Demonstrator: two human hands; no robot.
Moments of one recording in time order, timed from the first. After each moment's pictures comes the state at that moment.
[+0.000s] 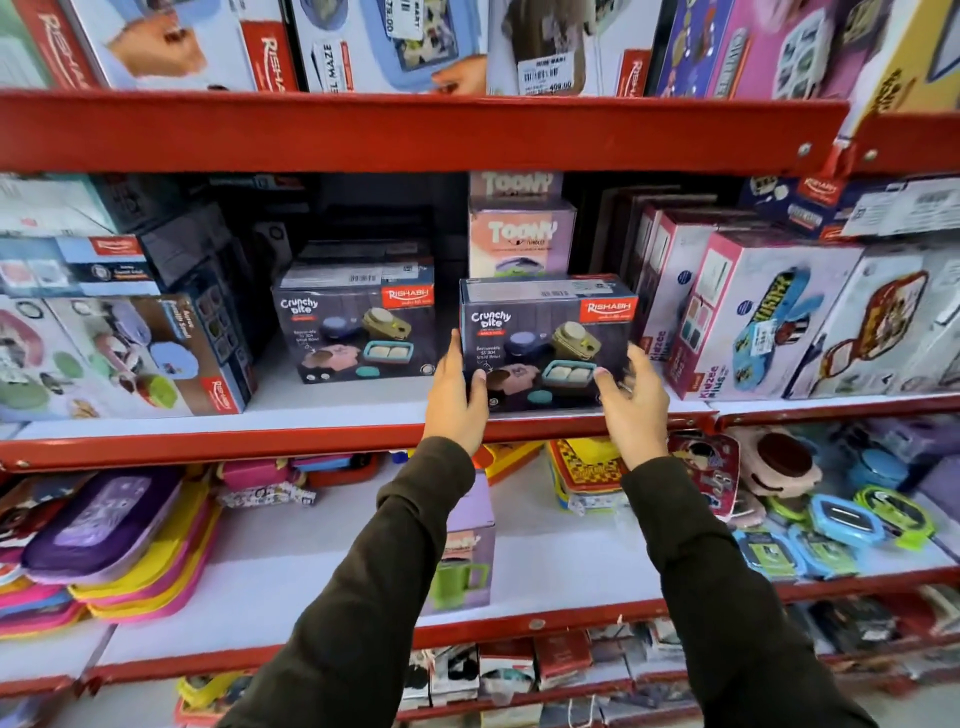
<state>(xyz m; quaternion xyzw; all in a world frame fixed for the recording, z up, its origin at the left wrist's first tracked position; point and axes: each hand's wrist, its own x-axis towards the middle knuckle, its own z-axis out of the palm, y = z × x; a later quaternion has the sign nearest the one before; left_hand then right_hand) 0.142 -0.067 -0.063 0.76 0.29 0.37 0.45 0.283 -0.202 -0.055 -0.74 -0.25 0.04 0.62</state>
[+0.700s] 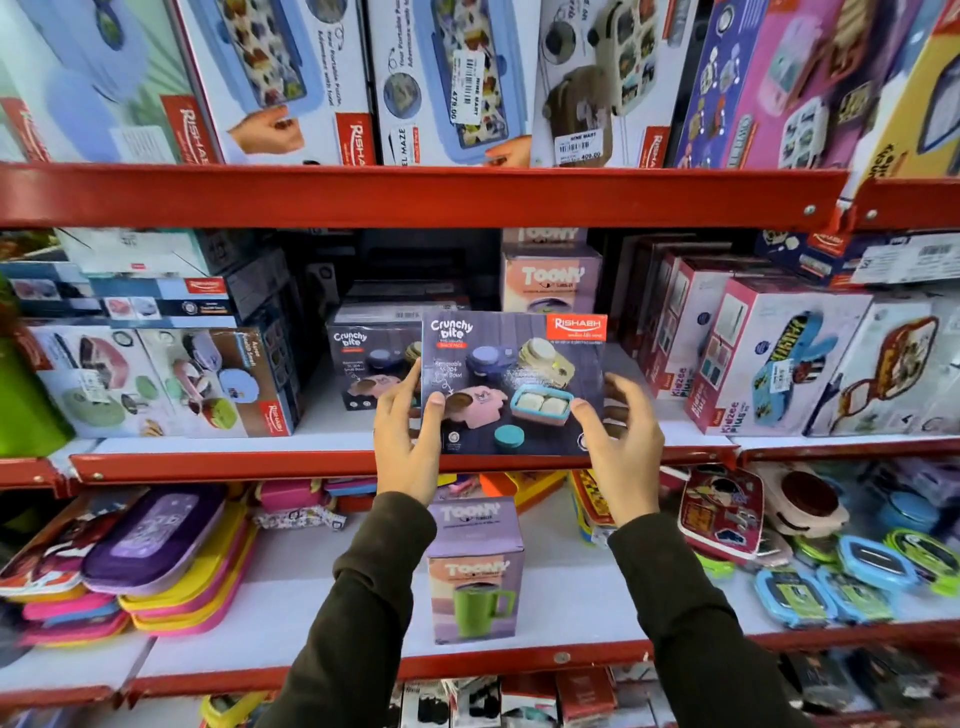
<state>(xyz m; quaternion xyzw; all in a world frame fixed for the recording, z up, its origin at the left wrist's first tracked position) 0.050 -0.064 -0.043 0.67 0.29 0.51 0.44 0.212 -0.199 -0.038 -0.70 -0.29 -0.03 0.65</state>
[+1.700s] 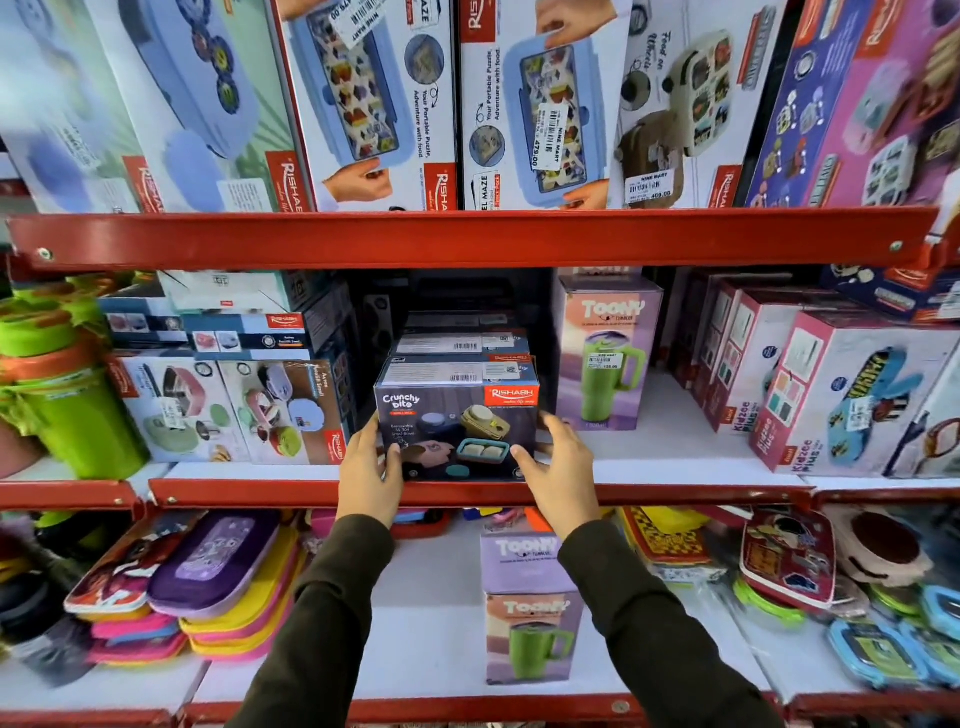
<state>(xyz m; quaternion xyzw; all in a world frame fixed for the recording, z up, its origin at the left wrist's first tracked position) -0.026 0.027 -0.057 0.73 0.43 0.43 0.30 0.155 -0.094 -0.057 -0.76 -0.40 0.04 0.52</state>
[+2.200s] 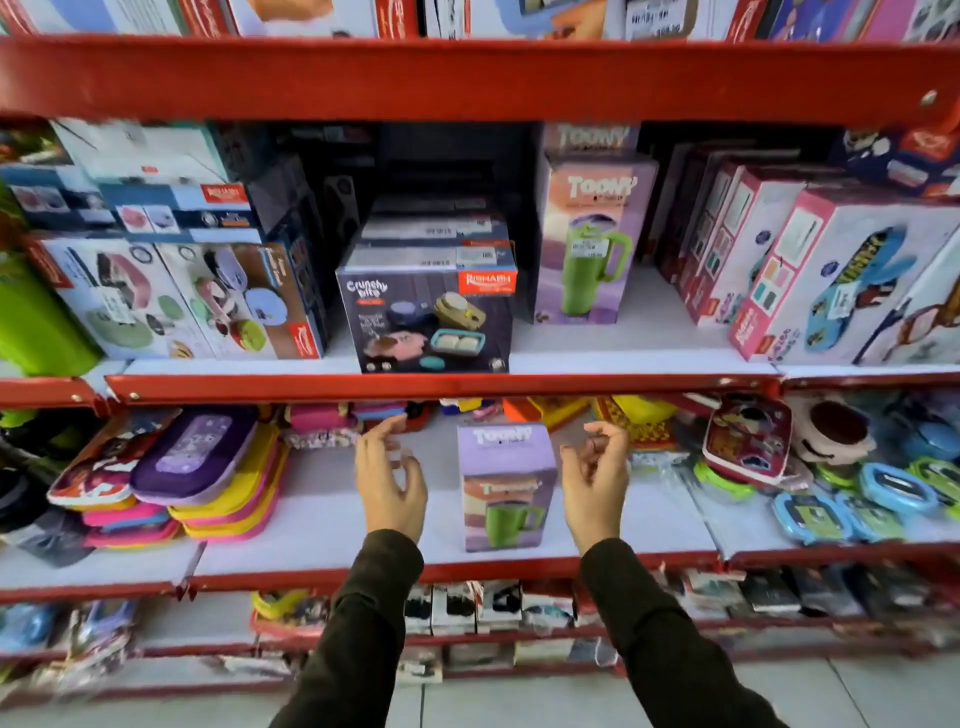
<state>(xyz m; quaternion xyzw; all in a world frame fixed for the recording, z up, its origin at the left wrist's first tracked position) -0.030 -0.059 -0.172 0.71 0.39 0.49 0.31 0.142 -0.191 -0.172 -0.71 -0.26 0.04 0.65</state>
